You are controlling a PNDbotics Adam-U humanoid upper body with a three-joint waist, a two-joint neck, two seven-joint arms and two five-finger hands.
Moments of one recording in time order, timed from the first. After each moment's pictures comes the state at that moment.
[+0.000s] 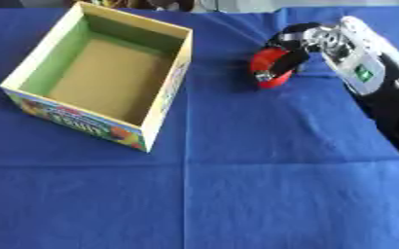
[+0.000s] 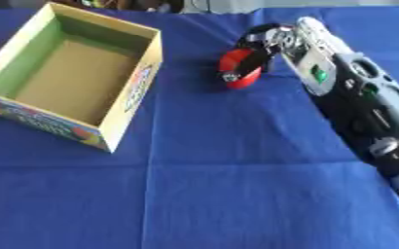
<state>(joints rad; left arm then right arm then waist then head) -0.34 0.14 0.01 -1.98 -0.10 -0.07 0.37 -1.03 -0.66 0.34 -1.16 0.65 0.31 0.78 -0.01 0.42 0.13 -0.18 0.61</state>
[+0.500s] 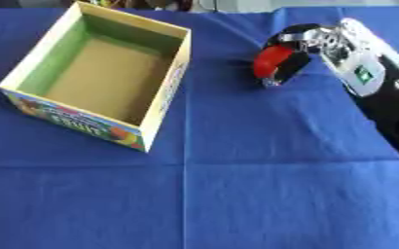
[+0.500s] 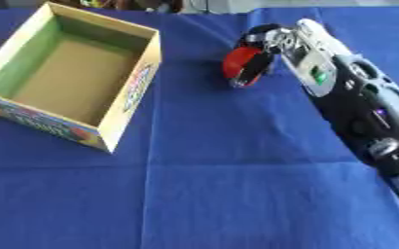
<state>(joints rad) -0.34 0.14 0.01 -1.98 -0.10 -0.07 0.37 -1.02 -0.66 0.33 -1.15 0.60 0.32 0.72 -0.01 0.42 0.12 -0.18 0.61</state>
